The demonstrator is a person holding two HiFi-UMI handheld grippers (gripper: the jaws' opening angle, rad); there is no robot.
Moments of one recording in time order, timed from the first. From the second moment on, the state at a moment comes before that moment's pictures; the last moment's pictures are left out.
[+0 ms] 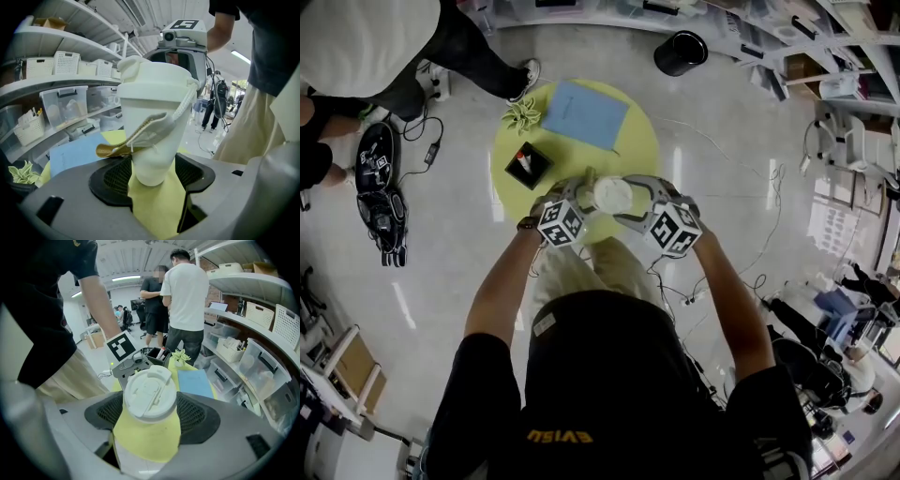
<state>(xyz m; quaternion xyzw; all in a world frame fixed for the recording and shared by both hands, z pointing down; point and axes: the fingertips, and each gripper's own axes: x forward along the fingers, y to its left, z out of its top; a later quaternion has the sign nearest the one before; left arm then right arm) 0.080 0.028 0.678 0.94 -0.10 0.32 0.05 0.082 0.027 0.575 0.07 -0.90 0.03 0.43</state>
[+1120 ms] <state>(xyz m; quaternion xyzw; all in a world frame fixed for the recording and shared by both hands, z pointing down) 0.078 0.031 0.682 0.94 -0.12 0.33 0.06 0.073 0.013 0.568 0.39 -0.86 0.16 0.27</state>
